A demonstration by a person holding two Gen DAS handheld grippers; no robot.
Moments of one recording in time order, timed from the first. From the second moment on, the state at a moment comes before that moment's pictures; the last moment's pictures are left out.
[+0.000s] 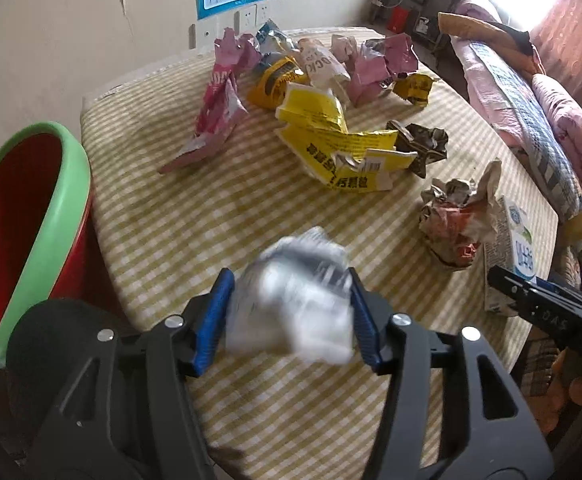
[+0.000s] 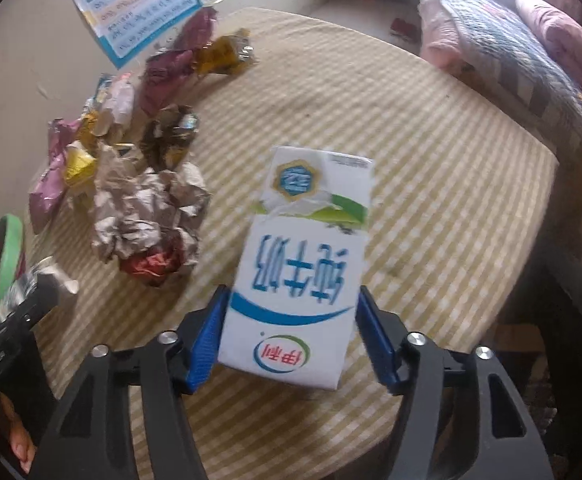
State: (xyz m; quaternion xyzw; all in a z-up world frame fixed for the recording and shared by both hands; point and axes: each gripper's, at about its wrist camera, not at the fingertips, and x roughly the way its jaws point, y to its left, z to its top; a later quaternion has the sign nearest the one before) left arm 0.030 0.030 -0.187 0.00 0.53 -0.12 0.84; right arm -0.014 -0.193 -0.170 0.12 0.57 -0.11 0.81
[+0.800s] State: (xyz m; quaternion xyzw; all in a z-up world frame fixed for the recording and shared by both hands) left arm 0.024 0.067 -0.102 0.00 0.40 -0.09 0.91; right arm -0.022 -0.164 -0.100 0.12 0.44 -0.06 0.89
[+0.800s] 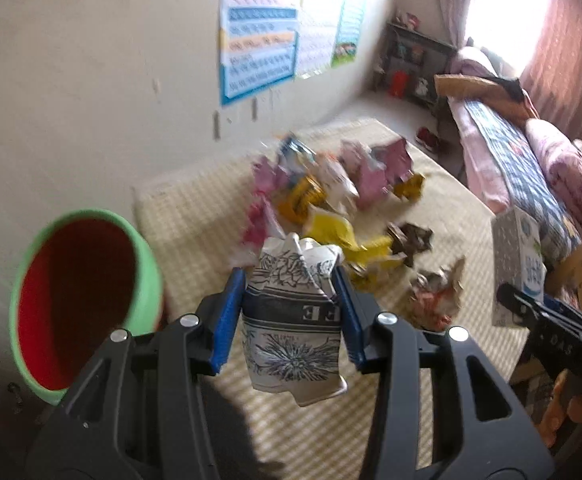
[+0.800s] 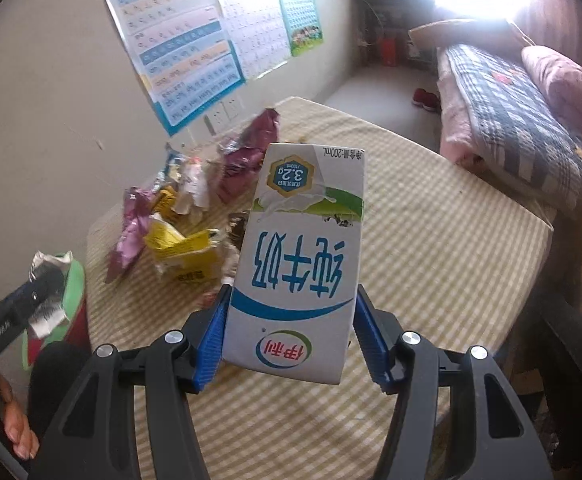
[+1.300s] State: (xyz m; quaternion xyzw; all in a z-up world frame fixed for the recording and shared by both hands) left arm 0.024 0.139 -0.090 -0.04 0.38 -0.03 0.92; right arm -0.010 -0.081 -0.078 0.06 0.44 0.02 0.90
